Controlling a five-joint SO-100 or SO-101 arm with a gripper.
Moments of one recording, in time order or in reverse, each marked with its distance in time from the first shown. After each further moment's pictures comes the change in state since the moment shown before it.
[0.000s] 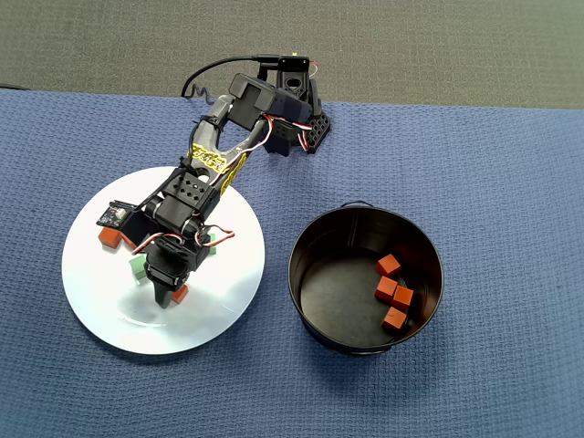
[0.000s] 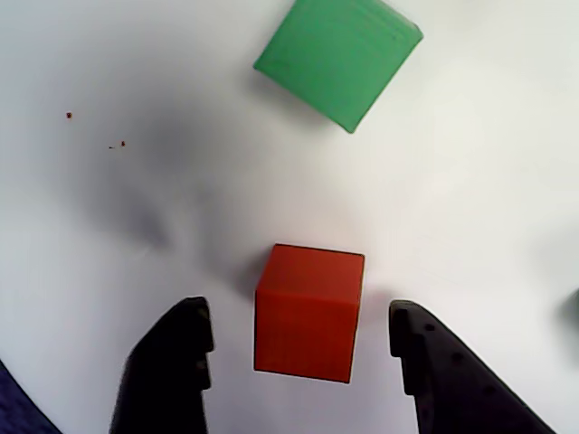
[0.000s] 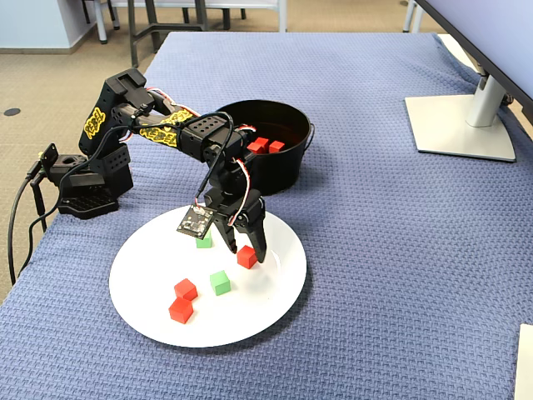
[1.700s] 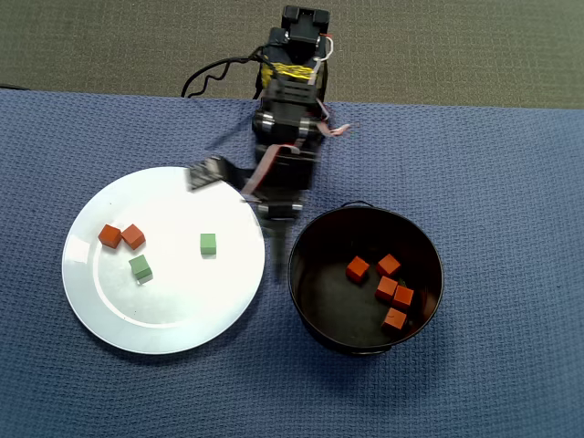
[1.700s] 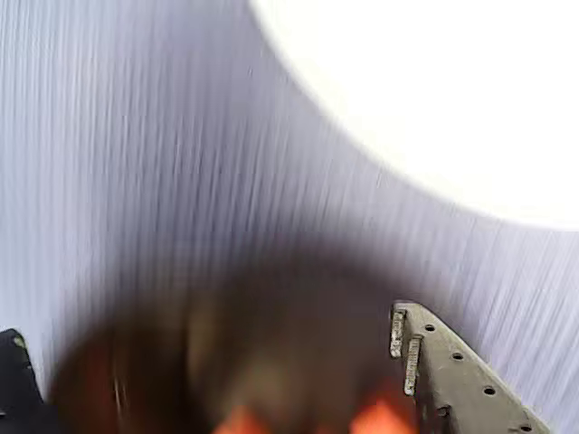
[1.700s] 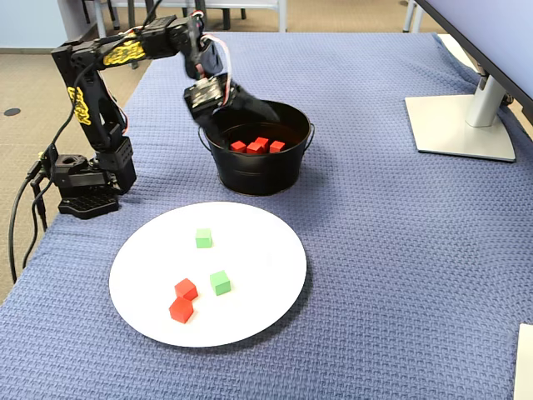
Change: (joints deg) arm -19.2 48.0 27.8 6.1 -15.8
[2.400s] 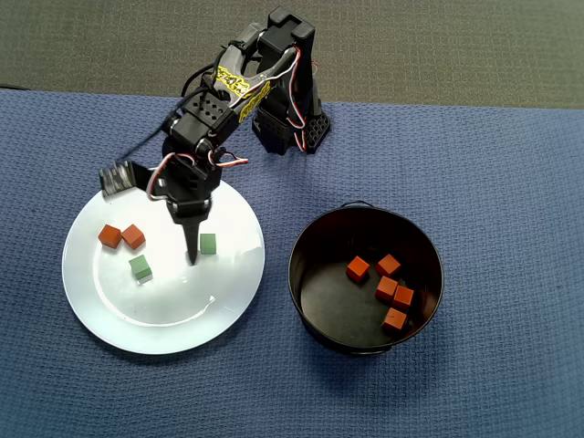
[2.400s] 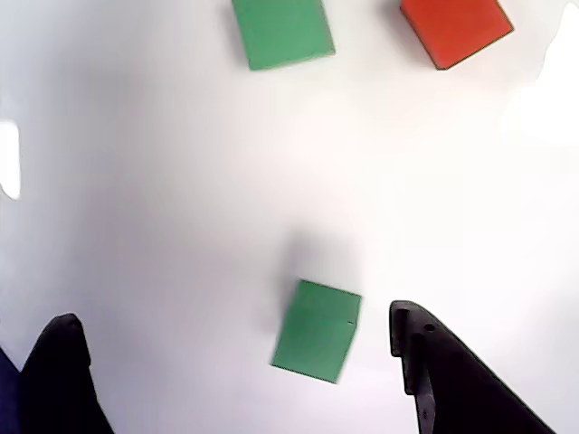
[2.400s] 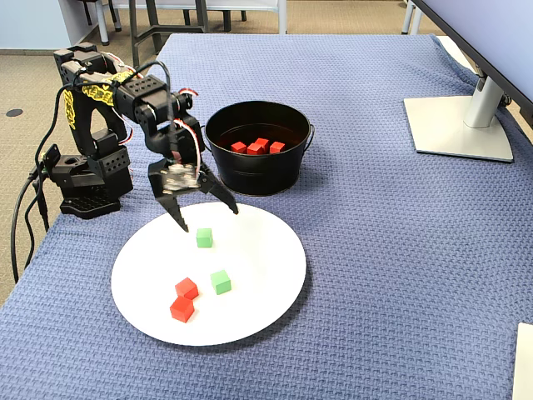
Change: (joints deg) arm 27.0 -8.3 13.6 -13.1 -39.6
